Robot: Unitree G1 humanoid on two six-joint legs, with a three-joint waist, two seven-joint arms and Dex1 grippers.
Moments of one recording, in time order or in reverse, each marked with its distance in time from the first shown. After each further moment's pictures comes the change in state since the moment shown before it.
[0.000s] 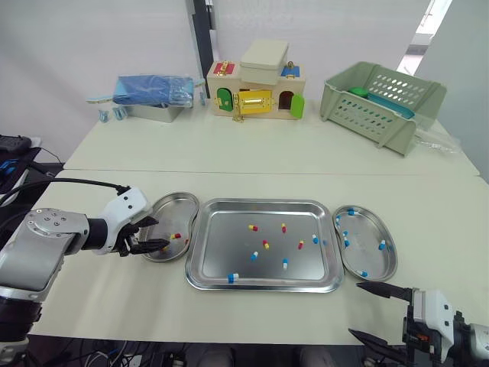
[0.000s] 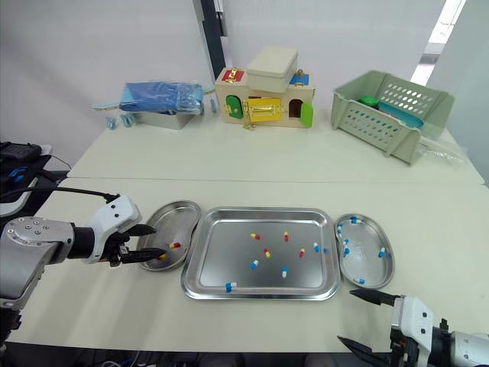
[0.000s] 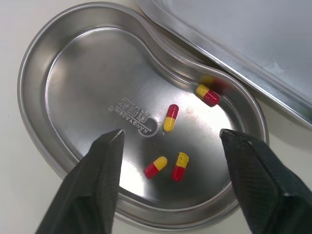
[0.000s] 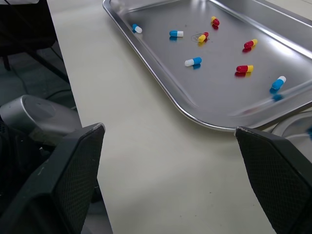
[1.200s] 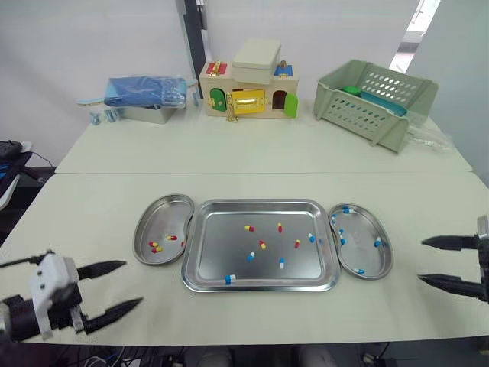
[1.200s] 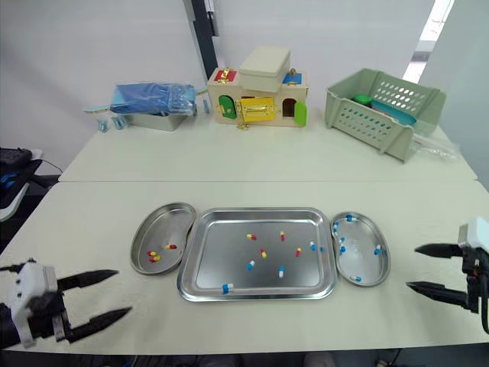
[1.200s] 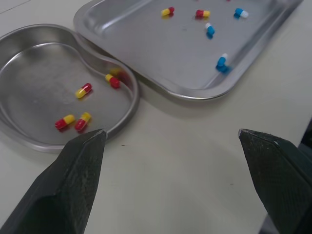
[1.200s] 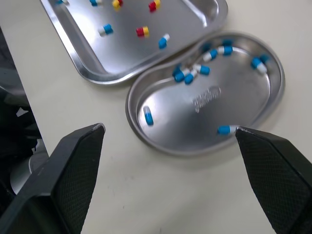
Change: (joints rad) left arm 0.759 -0.303 0.588 -0.204 -0.273 -0.438 -0.168; right arm -0.354 -0.463 -0.302 0.229 0.193 0.532 0.245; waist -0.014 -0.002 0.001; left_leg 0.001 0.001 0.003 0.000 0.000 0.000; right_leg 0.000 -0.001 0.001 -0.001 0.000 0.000
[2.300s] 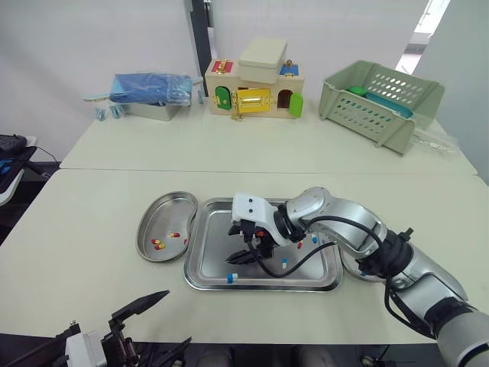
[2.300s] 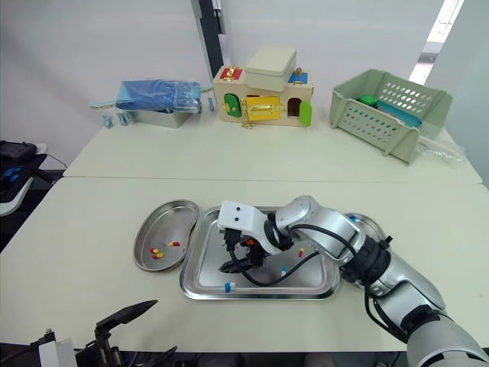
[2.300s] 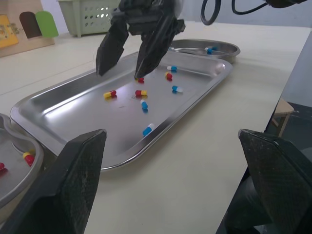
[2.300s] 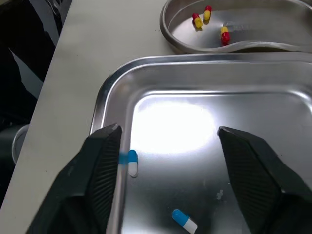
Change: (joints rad) left arm 0.131 -0.364 -0.265 0.013 -0.029 -0.589 -0.037; right arm -1.146 0.760 1.245 0.087 -0.283 0.408 -0.441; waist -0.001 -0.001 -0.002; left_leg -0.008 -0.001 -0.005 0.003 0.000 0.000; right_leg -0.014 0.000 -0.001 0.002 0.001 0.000
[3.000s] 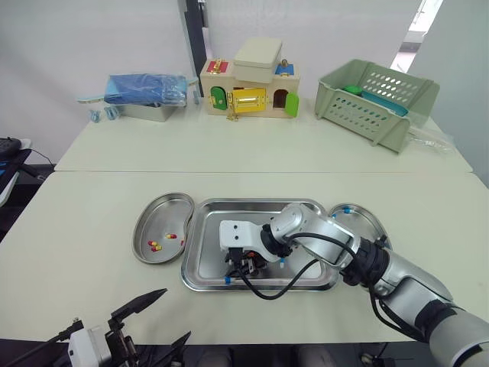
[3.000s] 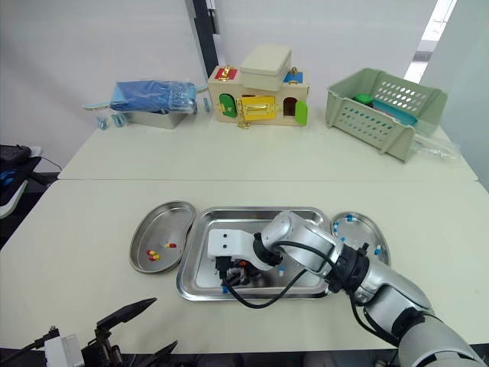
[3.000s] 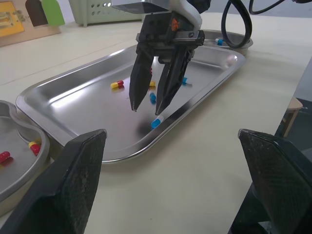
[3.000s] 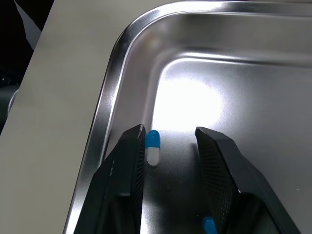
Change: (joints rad) left arm 0.019 0.029 -0.036 0.013 0.018 -0.005 0.105; right arm 0.018 0.078 0.138 0.086 -0.164 -0.090 0.086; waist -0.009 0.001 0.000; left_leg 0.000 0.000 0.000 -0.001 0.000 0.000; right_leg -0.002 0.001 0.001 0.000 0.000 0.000
